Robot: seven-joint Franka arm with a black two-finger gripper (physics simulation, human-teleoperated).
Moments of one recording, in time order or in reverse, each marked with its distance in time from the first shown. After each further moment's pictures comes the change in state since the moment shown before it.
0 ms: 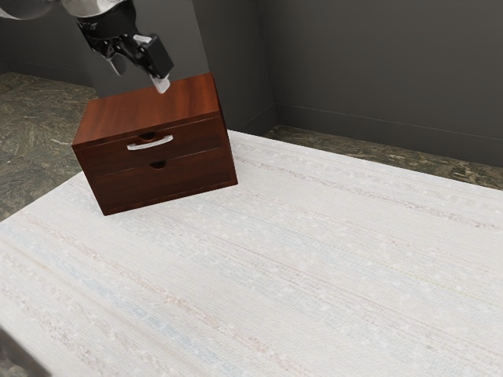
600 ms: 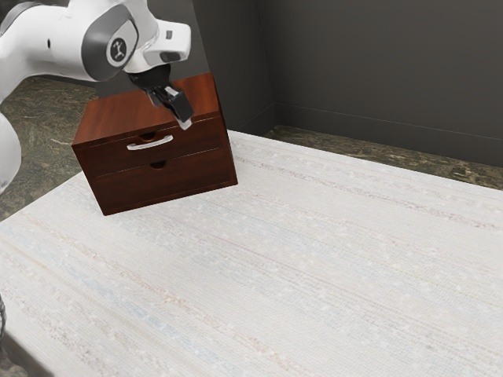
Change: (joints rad) arm 0.135 0.222 0.004 -0.036 -0.063 0.270 0.296
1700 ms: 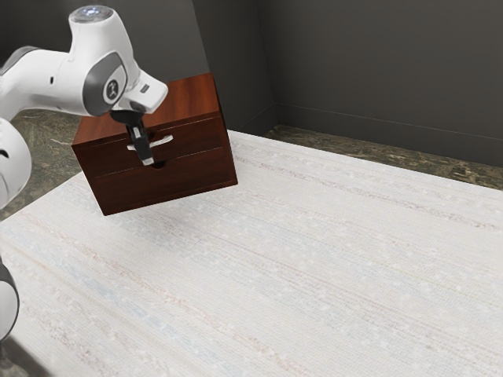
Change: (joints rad) arm 0.104 0.091 0.054 -0.077 0.025 0.086 0.493
